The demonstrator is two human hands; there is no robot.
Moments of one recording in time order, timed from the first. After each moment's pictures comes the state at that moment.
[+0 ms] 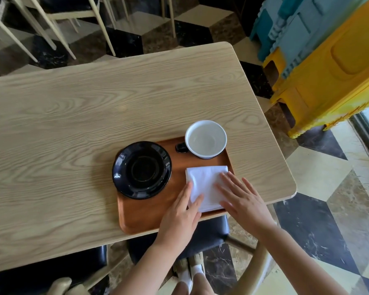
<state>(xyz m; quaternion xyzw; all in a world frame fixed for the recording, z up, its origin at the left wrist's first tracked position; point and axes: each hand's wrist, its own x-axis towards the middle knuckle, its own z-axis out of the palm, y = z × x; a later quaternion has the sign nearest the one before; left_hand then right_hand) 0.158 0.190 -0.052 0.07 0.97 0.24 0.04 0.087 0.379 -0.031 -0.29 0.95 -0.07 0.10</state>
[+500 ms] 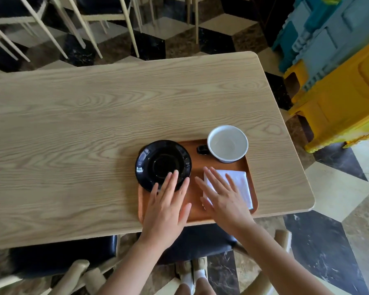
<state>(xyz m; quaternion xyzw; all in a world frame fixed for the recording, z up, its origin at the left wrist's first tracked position) 0.170 0.133 -0.023 -0.01 0.98 0.18 -0.02 0.092 0.297 -0.022 -0.35 0.93 -0.14 0.03</state>
